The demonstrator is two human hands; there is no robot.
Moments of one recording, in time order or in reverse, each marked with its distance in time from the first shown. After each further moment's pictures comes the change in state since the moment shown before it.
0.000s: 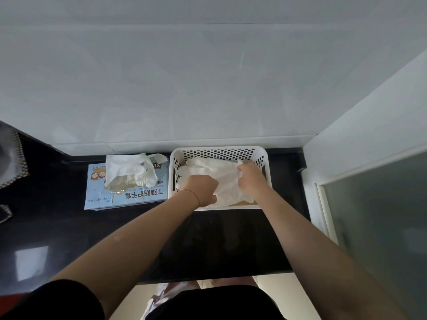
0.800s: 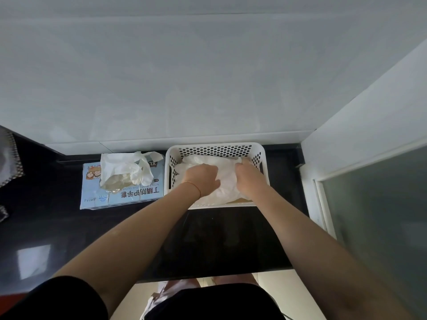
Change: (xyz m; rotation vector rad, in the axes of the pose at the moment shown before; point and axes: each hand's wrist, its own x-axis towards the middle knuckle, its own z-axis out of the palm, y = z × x) left_hand 0.013 0.003 -0.013 -0.302 0.055 -0.124; right_hand -0.001 0.005 0.003 -0.351 -0.024 -0.160
